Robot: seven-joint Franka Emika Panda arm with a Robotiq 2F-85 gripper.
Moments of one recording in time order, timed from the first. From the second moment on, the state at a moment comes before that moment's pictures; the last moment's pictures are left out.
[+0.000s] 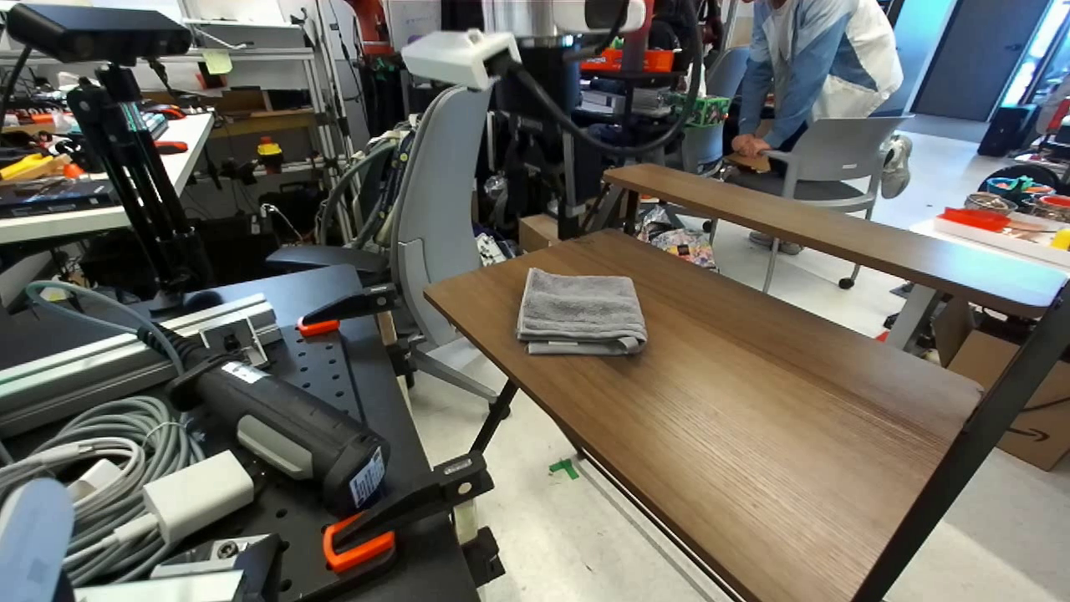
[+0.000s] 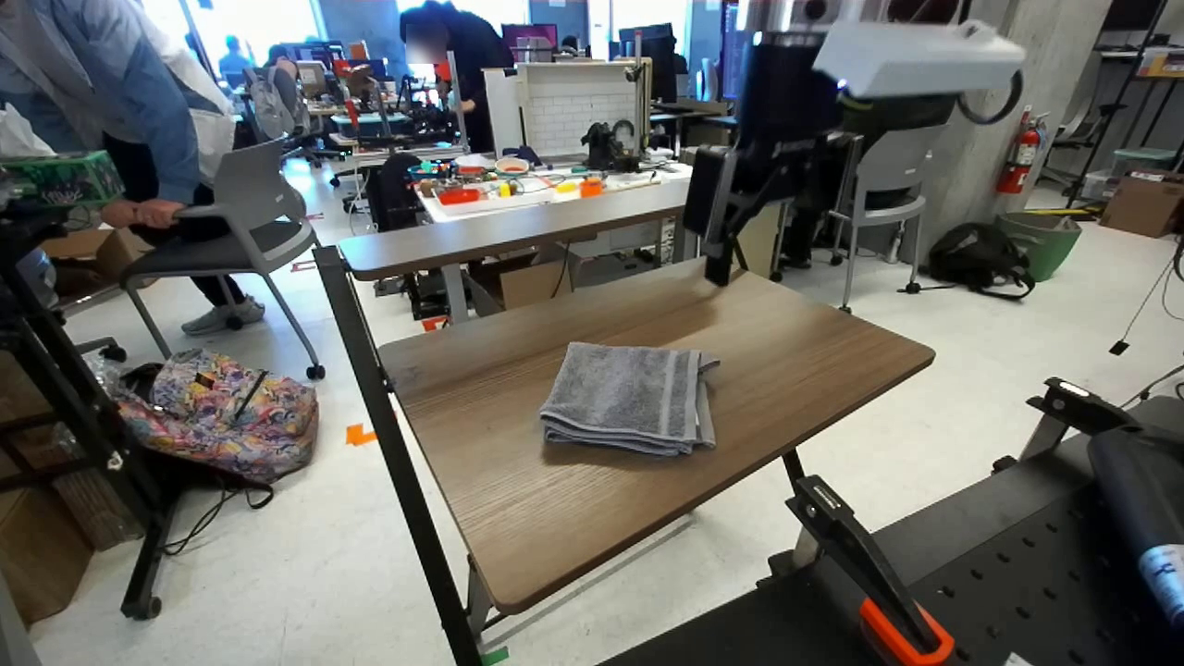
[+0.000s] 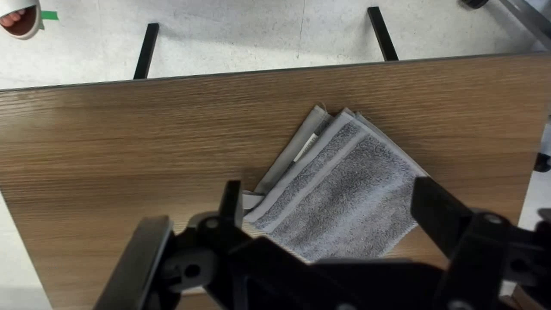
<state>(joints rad) 0.10 0.24 0.06 -2.39 -0.08 2.69 0.07</state>
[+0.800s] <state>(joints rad) 0.27 0.70 -0.02 -1.95 -0.10 2.71 0.31</state>
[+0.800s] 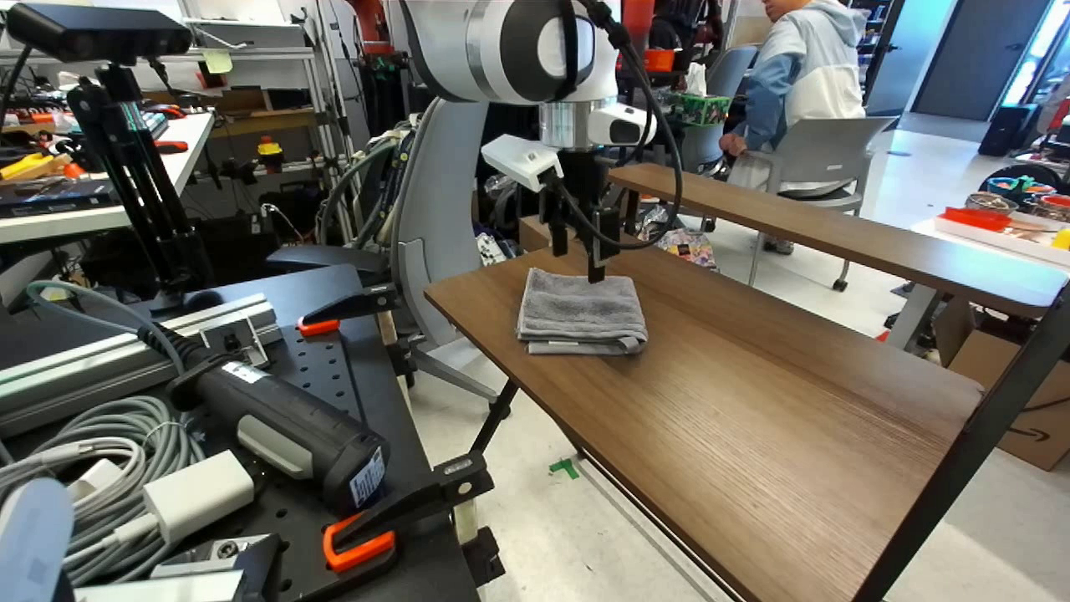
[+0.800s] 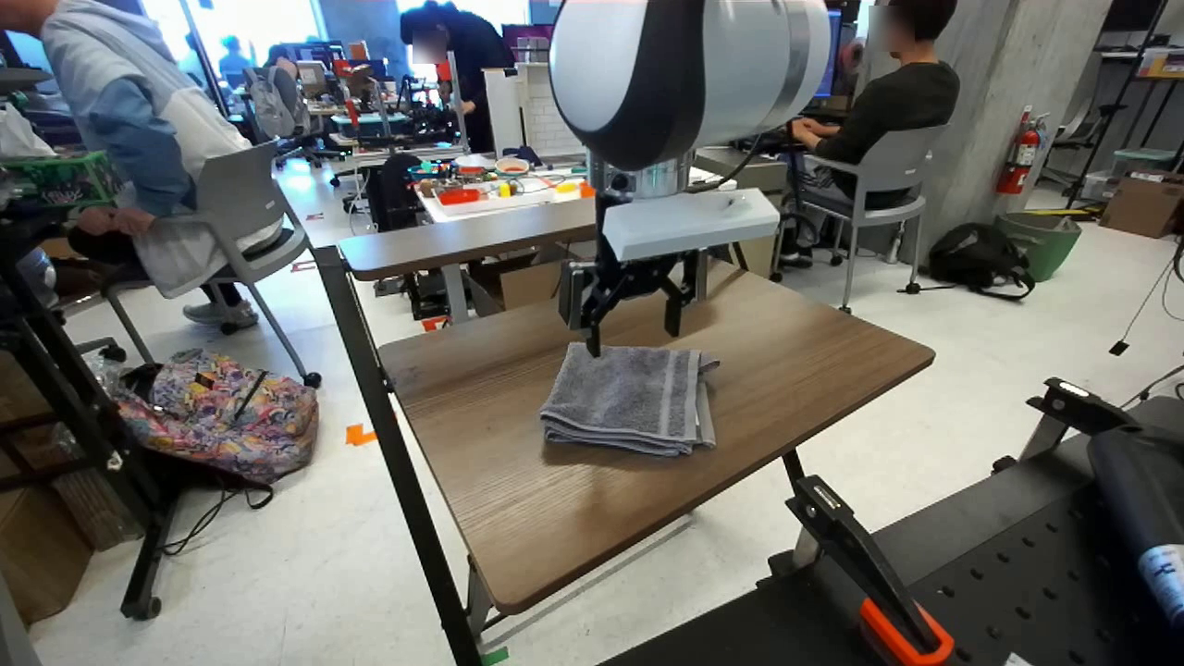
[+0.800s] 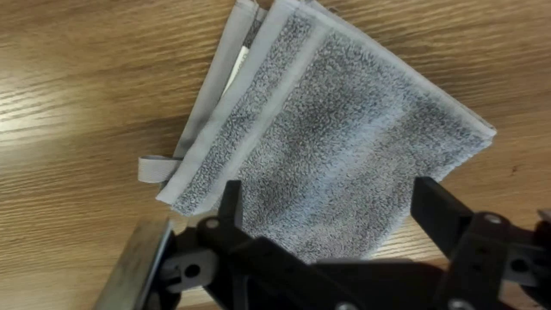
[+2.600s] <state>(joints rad) 0.26 0.89 -0.06 -1.77 -0.10 2.67 0.20</state>
